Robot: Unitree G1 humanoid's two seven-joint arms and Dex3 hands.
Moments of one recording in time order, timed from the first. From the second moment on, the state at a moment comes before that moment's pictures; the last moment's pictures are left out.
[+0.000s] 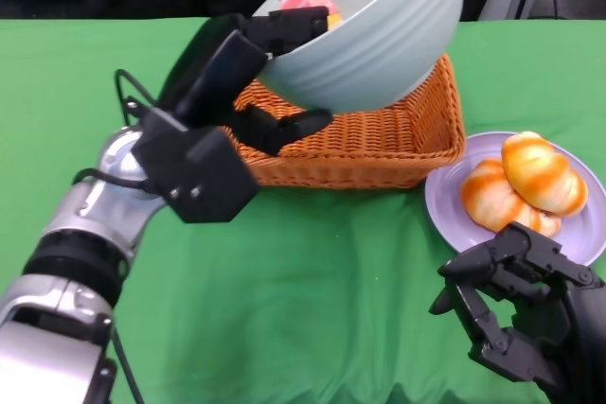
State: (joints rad) left arm -0.89 0.13 -0.19 1.01 0.34 -0.93 0.03; right arm 0.23 0.07 0.07 -0.13 0.15 -0.44 0.22
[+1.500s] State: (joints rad) left arm -0.98 -0.23 0.35 0.98 -0.53 0.06 -0.28; right arm 0.25 0.07 0.13 -0.09 0.08 -0.48 0.19
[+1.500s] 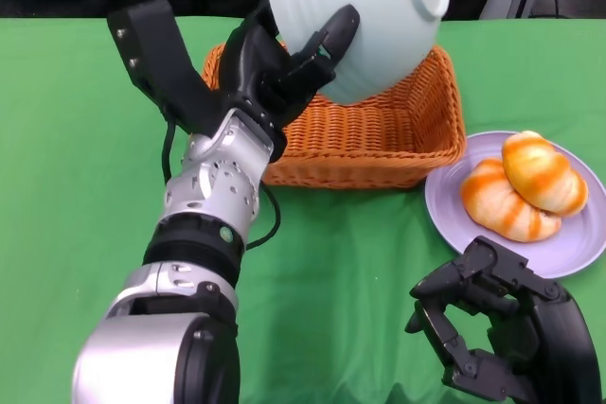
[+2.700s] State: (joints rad) left arm -1.04 -0.20 0.45 0.97 -0.63 0.28 -0.38; right arm 0.25 0.08 0.13 -0.08 0.07 -0.49 0.17
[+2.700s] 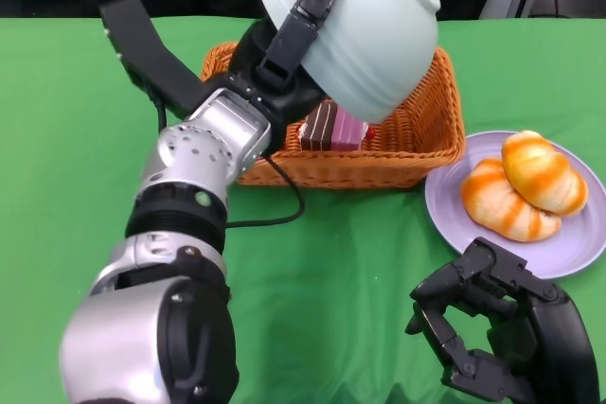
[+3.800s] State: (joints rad) left arm -0.74 0.15 -0.03 0.66 0.11 -1.08 -0.59; right arm 0.23 0.06 0.11 -0.04 0.08 -0.52 0.18
